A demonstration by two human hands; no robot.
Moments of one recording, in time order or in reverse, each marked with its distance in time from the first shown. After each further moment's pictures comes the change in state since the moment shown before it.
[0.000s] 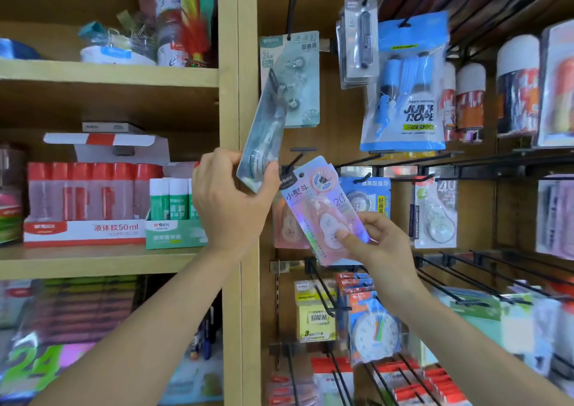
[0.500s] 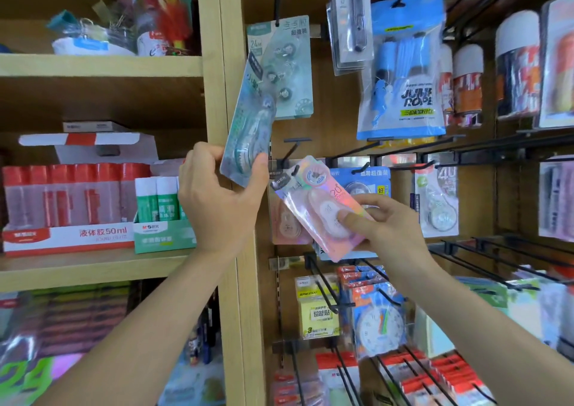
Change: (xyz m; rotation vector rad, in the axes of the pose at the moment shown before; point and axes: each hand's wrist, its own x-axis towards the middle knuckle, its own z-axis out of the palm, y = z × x) left_hand -0.001 -0.004 -0.003 -0.059 -0.028 -0.040; right_hand 0.012 -0.015 -0.001 -0.055 0.025 0.020
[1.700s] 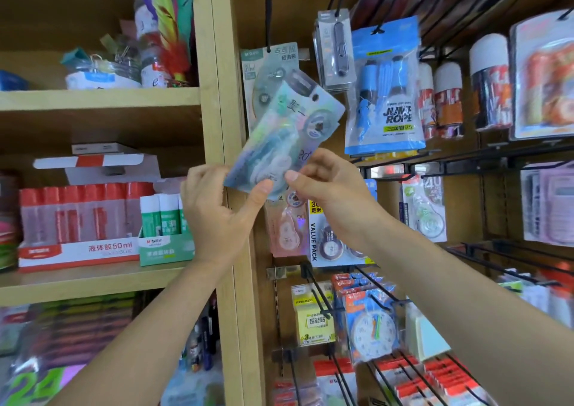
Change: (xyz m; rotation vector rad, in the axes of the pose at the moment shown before) left_hand 0.004 0.001 -0.003 -0.003 -0.114 0.061; right_hand 0.022 -0.071 0.050 0.169 -0.265 -0.128
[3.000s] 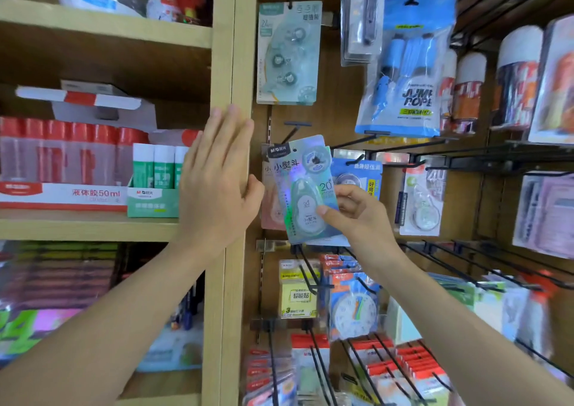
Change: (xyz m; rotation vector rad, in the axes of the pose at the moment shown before) left_hand -0.022 -0.005 -0.012 0.414 -0.248 0.144; right_hand -0.045 0.063 -0.045 -0.152 0.089 0.088
